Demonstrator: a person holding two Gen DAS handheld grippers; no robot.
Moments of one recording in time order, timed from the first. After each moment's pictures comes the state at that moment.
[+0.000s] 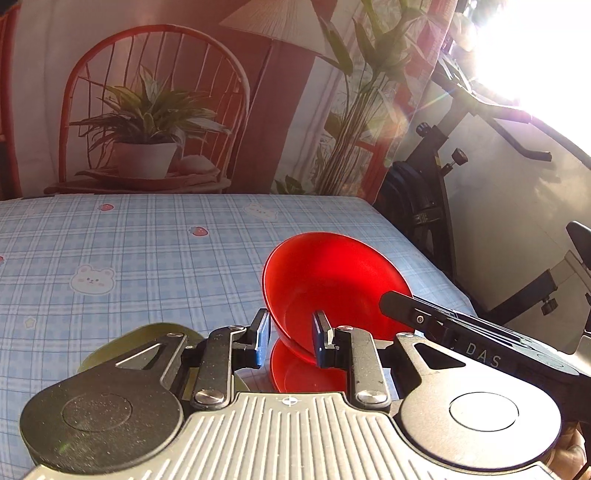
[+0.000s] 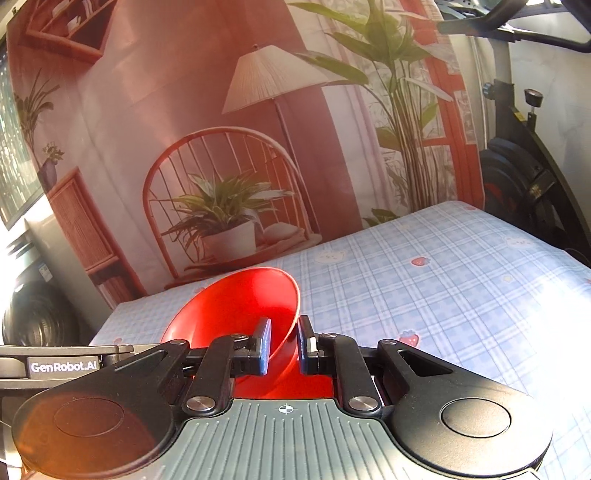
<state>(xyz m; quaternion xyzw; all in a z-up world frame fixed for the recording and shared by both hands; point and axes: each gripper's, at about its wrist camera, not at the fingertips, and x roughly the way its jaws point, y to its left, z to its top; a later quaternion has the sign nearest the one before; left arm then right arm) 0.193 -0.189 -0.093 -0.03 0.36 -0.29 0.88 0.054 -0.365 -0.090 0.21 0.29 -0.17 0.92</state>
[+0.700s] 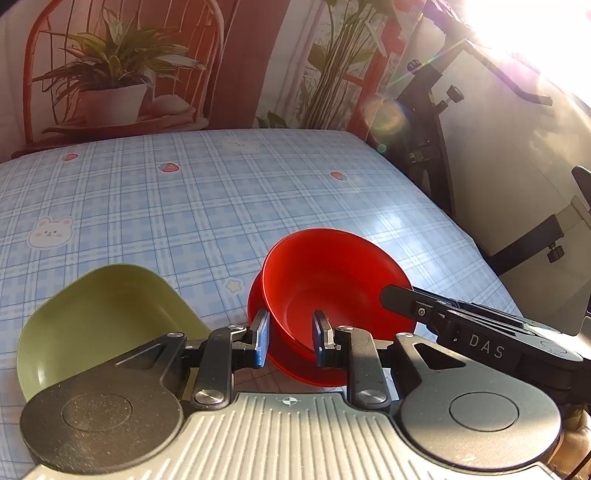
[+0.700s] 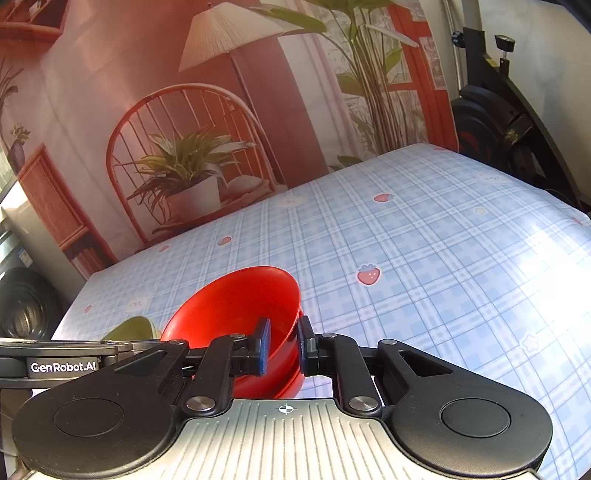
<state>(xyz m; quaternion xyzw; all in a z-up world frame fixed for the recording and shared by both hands) 0.203 -0.213 -0.142 0.01 0.42 -0.32 0.85 0.034 -0.384 -0.138 0.23 0.34 -0.19 0.89</state>
